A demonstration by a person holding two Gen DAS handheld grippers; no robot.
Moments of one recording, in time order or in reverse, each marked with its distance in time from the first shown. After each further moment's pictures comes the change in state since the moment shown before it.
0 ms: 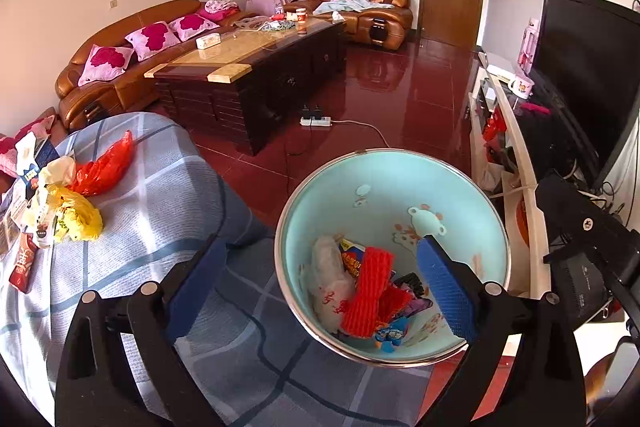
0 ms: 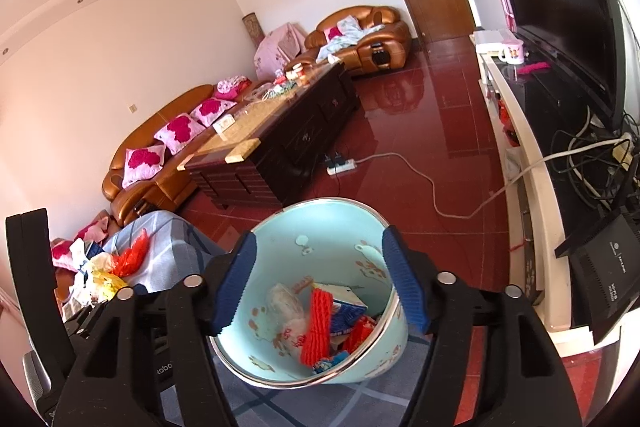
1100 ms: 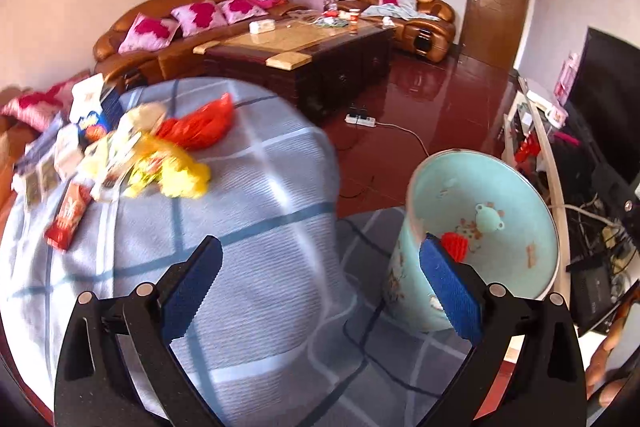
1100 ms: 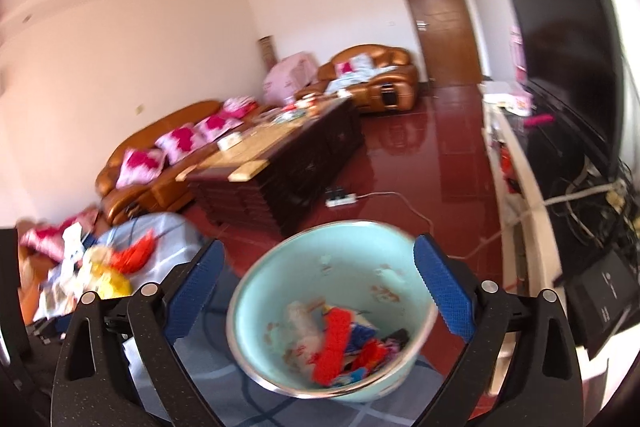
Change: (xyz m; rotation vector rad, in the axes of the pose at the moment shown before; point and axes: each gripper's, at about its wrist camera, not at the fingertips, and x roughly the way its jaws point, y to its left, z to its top) left arm -0.038 0.120 -0.037 -0.168 0.011 0.075; right arm -0.007 0.057 -0.019 -0.157 -0.110 -0.011
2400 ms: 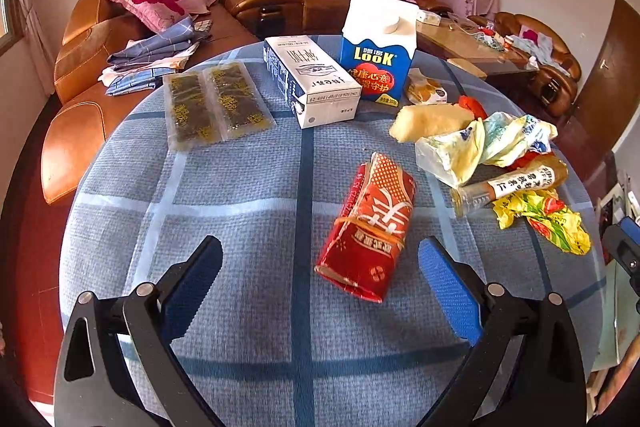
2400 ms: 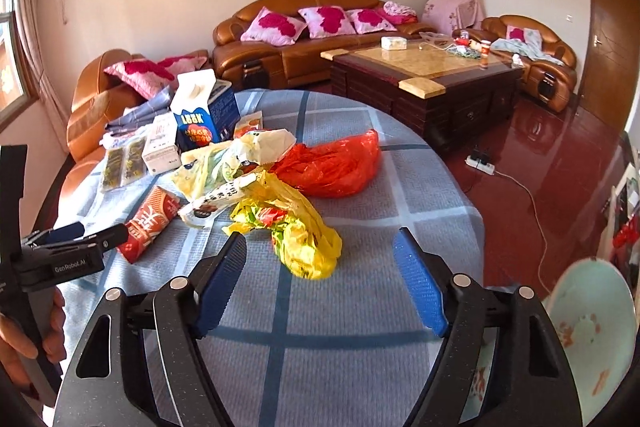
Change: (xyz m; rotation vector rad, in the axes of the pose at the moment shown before) left arm 0.023 0.303 -0.005 -0.357 0.072 0.262; right arm 0.126 0.280 -0.049 -0.450 0.361 0.345
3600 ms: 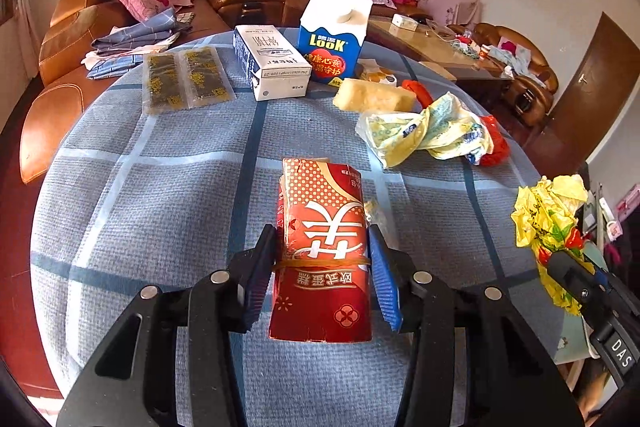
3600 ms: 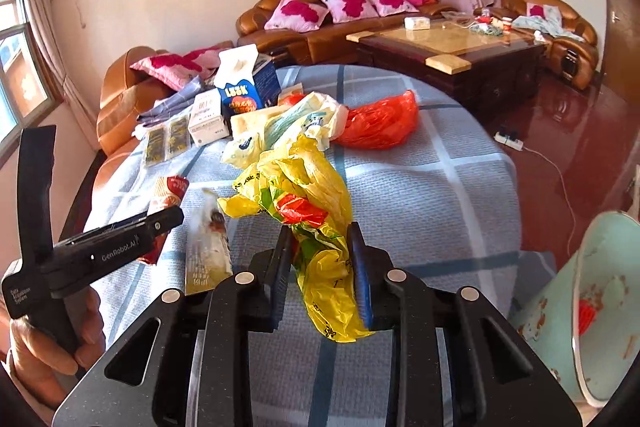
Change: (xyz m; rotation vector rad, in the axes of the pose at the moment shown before) left arm -0.035 -0.025 -0.038 -0.037 -0.020 -0.110; right arm -0.032 0.017 -0.036 0.051 0.032 0.116
